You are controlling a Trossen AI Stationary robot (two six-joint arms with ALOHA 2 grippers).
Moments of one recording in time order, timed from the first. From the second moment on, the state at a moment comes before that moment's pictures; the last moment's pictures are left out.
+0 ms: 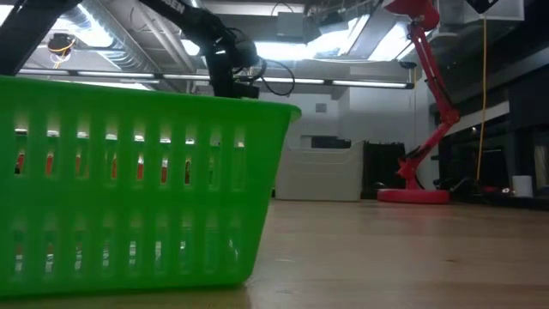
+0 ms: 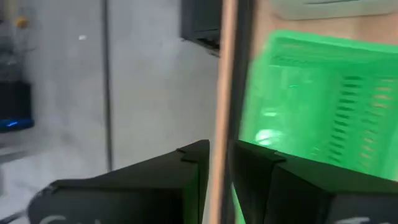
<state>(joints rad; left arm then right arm) 0.73 1.90 1.69 -0.77 -0.22 0.77 0.12 0.71 1.17 -1.13 0.06 0.10</state>
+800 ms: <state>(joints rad) 0.70 2.07 1.65 -0.58 -0.37 0.75 0.12 0.71 1.17 -1.15 0.06 0.10</state>
